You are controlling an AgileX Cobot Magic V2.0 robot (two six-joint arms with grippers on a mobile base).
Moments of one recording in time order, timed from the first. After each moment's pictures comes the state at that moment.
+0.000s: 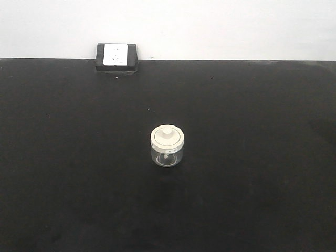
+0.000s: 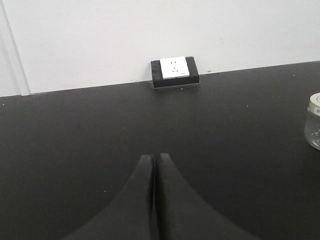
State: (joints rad) left arm -0.04 -0.01 0.03 0.01 0.15 0.02; right arm 0.09 -0.02 -0.06 -0.13 0.21 0.21
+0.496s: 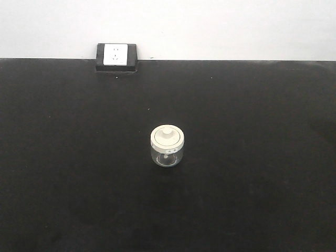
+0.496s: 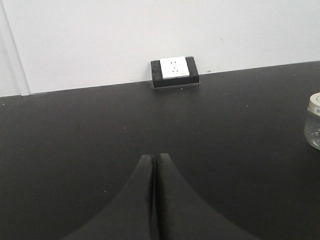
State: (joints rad) left arm -0.04 -0.01 0.03 0.01 0.15 0.02; right arm 0.02 -0.02 0.03 -0.06 0.15 0.15
